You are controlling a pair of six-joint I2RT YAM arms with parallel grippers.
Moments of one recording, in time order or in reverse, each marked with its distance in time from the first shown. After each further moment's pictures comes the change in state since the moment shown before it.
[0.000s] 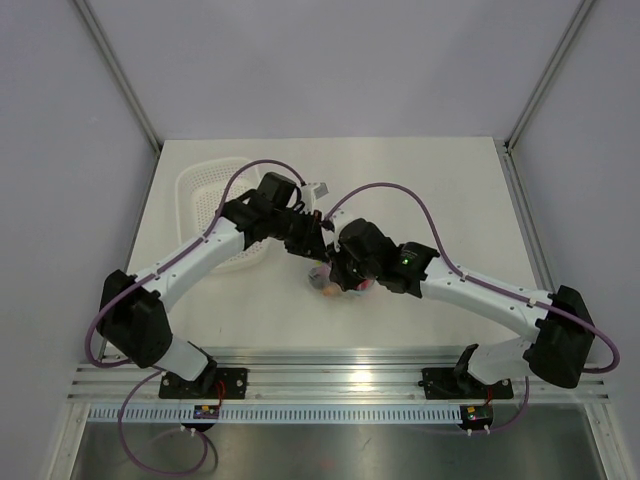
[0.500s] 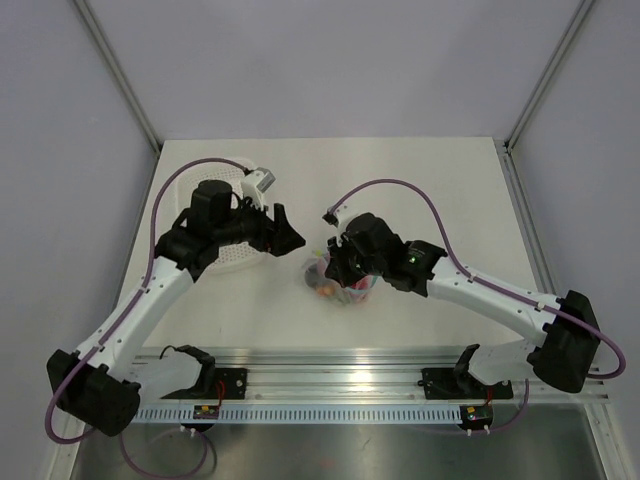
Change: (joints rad) left arm 0.176 -0.341 -0.133 0.108 -0.052 0.113; right arm -0.015 -0.037 -0.001 0.043 -0.059 0.012
